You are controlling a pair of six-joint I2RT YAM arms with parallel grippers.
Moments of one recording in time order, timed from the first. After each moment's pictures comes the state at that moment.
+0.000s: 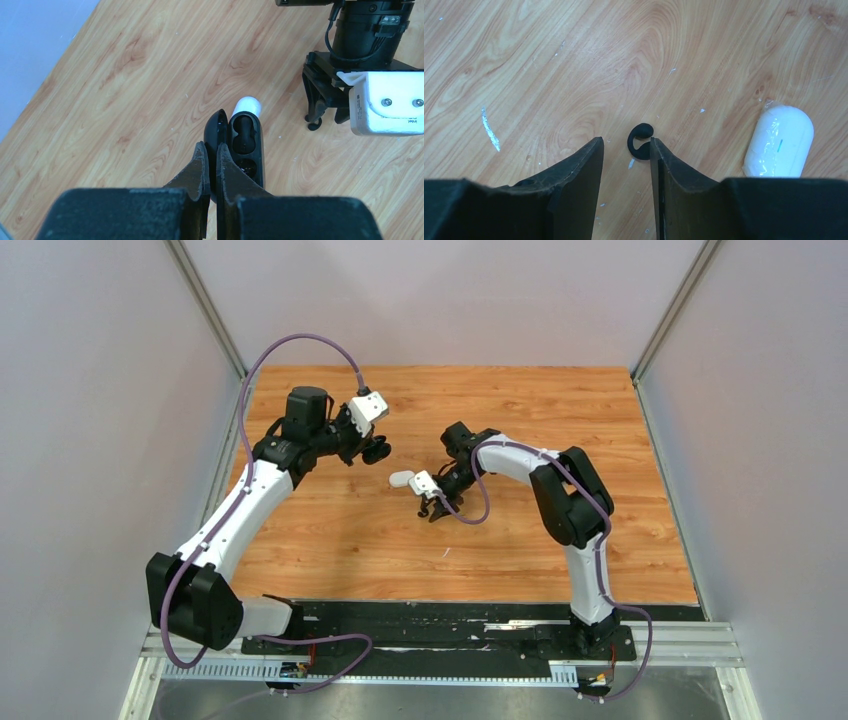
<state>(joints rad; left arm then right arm) -0.31 1.31 1.17 -0.43 0.44 0.52 0.60 2.11 1.48 -0.78 -0.89 -1.55</state>
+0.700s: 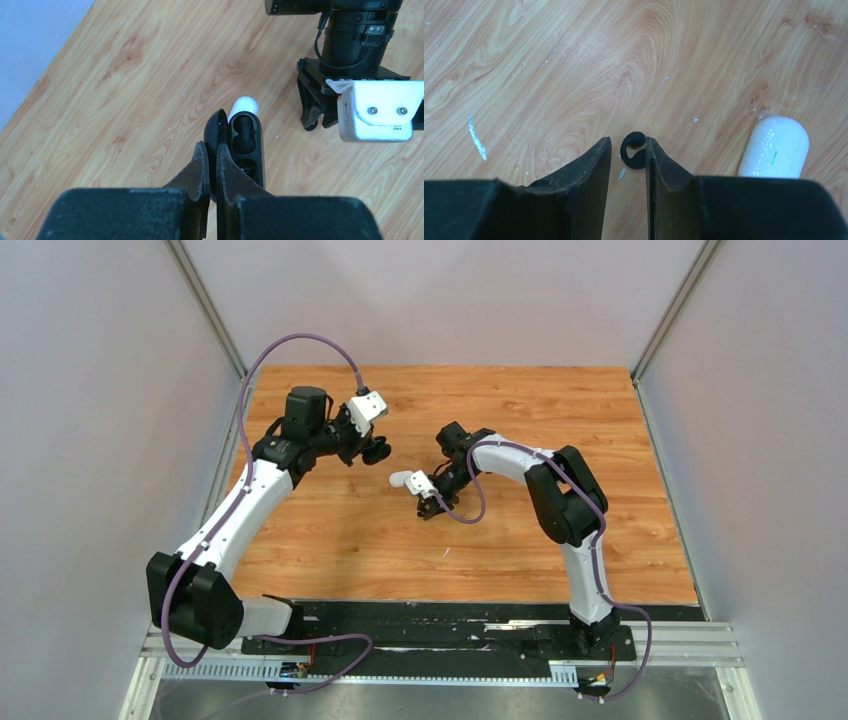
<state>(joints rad) -0.30 1.32 1.17 -0.43 0.46 0.51 0.61 2.14 1.53 -0.78 -0.90 -1.54</state>
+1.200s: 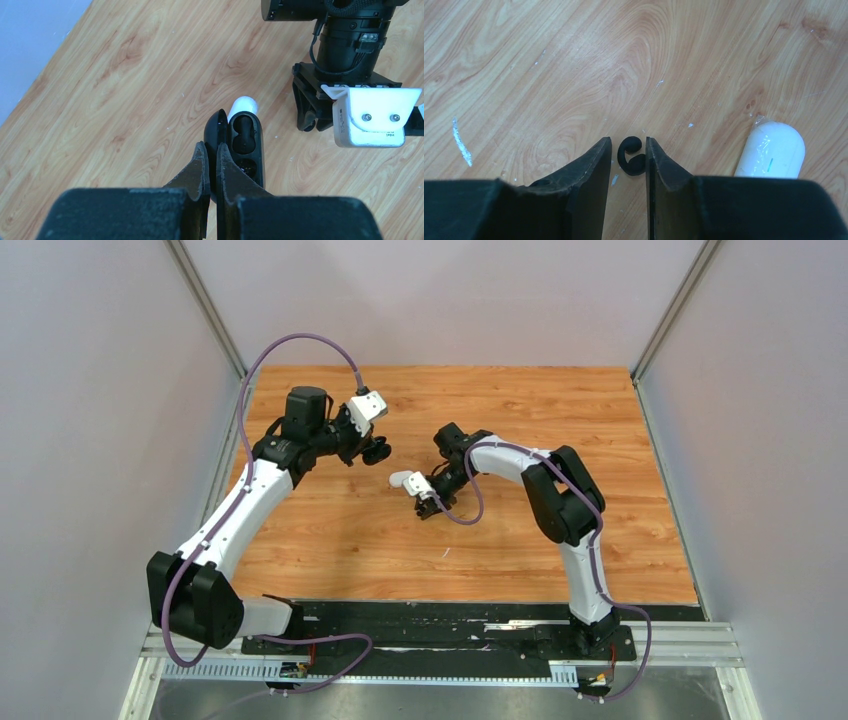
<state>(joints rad) -0.30 1.32 1.17 -0.43 0.46 0.51 0.61 2.16 1.53 -0.75 -0.90 -1.54</state>
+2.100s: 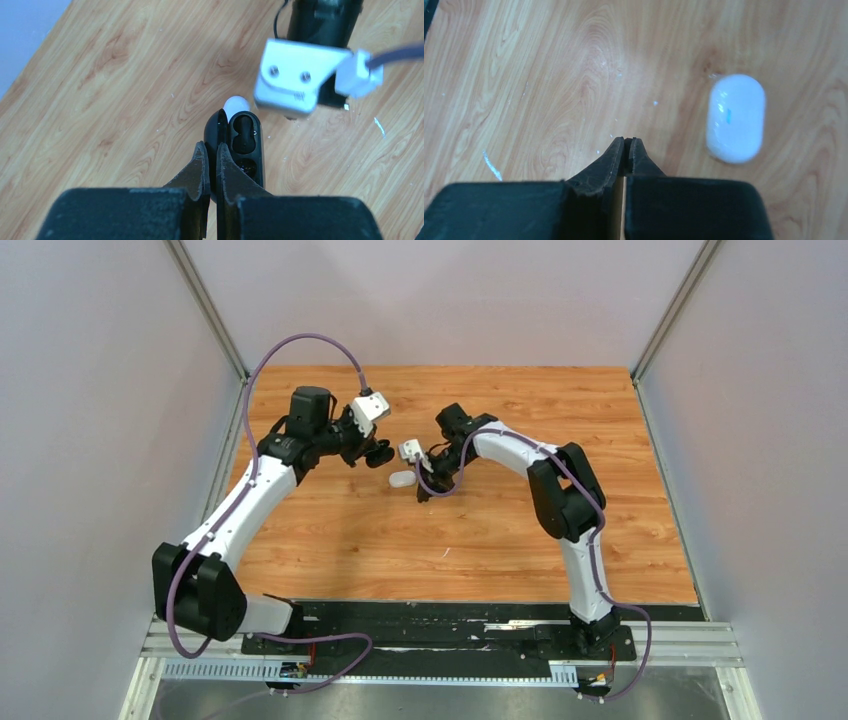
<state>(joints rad) -0.30 1.34 1.17 -0.43 0.49 0.50 0.59 2.18 1.66 -0.77 -0.89 -1.18</state>
